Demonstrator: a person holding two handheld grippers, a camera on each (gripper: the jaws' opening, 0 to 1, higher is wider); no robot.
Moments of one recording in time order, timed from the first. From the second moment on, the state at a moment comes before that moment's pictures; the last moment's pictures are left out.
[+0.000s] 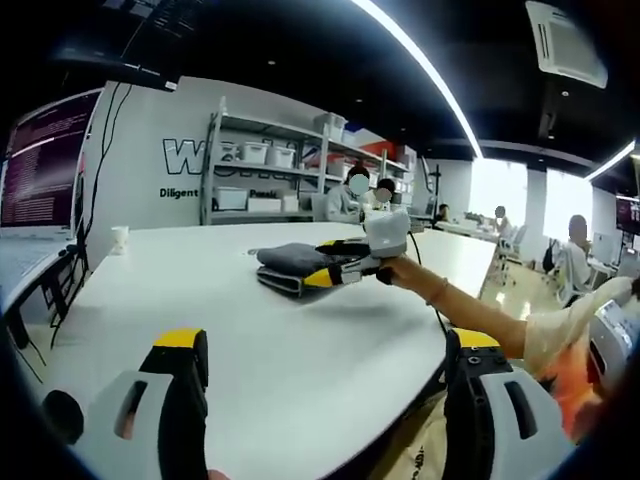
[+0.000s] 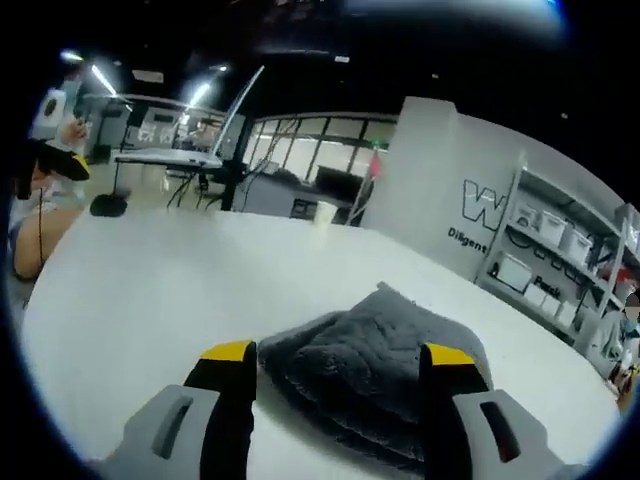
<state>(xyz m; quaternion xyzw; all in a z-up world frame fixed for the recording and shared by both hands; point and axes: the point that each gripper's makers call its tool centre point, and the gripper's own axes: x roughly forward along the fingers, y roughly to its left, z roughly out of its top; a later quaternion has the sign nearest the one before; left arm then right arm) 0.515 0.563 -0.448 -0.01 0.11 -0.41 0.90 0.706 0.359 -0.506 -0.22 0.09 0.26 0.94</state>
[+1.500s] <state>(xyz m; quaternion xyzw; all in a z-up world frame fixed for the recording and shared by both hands) 0.515 0.556 -0.450 -0.01 0.11 -0.42 0.90 0.725 0.342 -0.523 -0.26 0.09 0.22 0.94</state>
